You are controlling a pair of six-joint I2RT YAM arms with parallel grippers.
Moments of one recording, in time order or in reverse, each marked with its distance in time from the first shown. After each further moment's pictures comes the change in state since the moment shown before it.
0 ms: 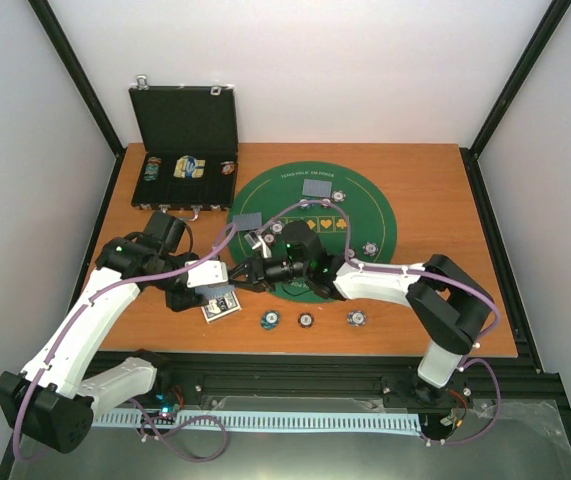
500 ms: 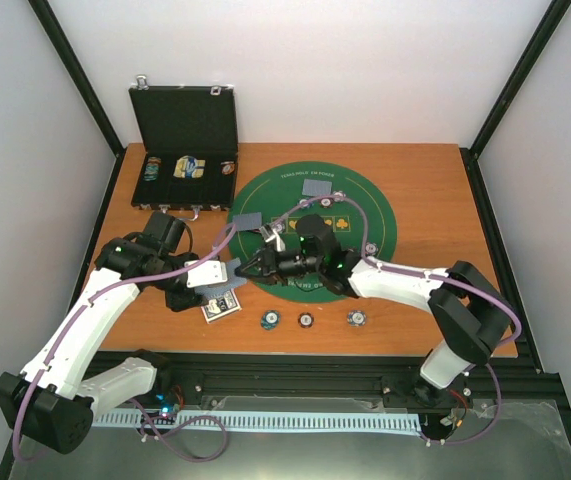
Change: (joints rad) left arm 0.000 -0.003 0.000 0.000 -0.003 0.000; right arm -0.047 -0.109 -0.041 -0.098 0.024 -0.020
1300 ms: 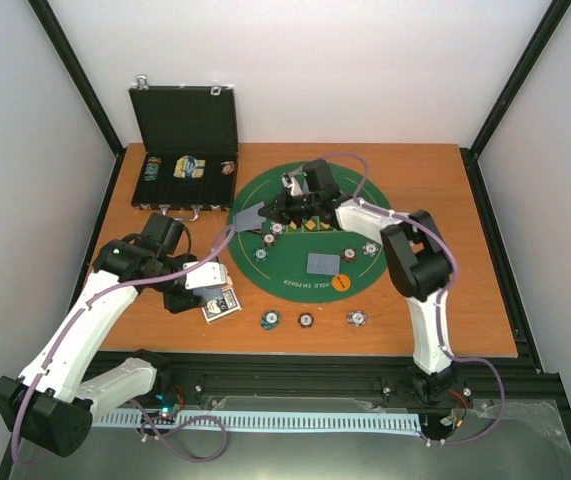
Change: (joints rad) left arm 0.000 -0.015 0.000 -0.014 -0.011 0.000; right arm -0.333 0.426 0.500 -0.324 -0.051 -0.218
